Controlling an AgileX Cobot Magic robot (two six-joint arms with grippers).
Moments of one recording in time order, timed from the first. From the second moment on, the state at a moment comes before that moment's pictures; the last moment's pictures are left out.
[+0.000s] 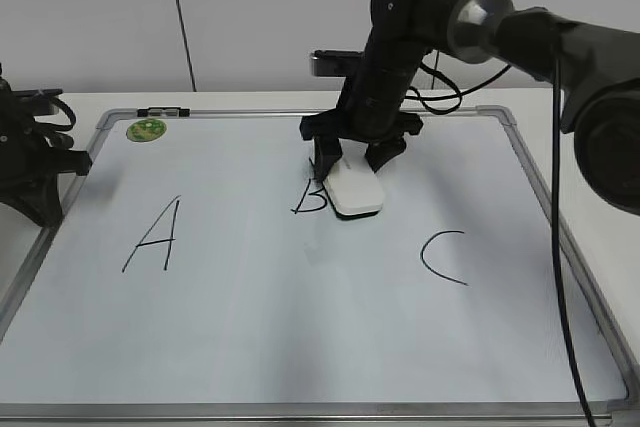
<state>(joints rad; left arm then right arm) 0.02 2.16 -1.51 -0.10 0.95 0.00 0.40 2.53 -2.29 0.22 1.24 -0.01</state>
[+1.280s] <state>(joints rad) 0.02 2.16 -1.51 -0.10 0.95 0.00 0.55 2.54 -2.29 0.38 1.19 -0.01</state>
